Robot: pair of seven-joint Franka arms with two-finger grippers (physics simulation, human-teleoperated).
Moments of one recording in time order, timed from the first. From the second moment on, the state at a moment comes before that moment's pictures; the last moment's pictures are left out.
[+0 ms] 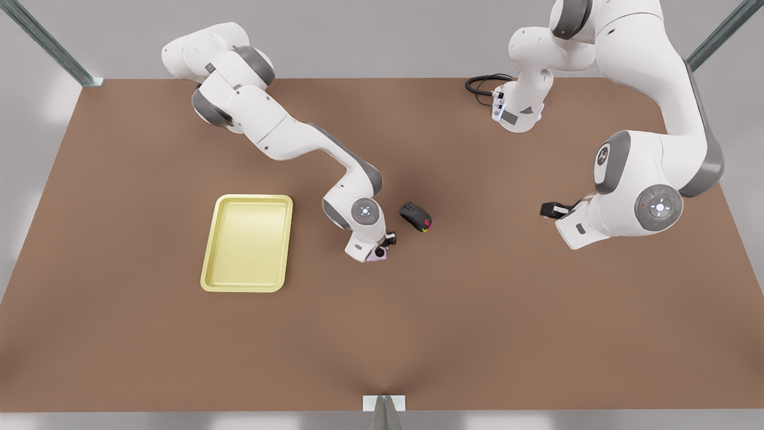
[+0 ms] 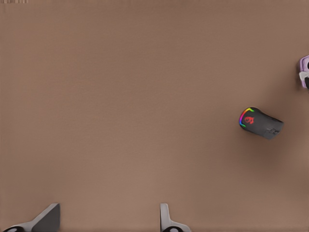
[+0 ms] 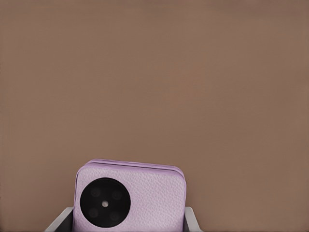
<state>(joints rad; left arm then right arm) -0.18 0.36 0.03 -1.32 -0.01 1.34 0.12 0.48 0.93 0.34 -1.37 -0.28 2.27 0.68</state>
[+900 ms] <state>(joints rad) -0.18 0.33 0.01 -1.24 0.01 1.33 0.12 -0.27 0.47 0.42 -1.95 -0.25 2.25 0.19</state>
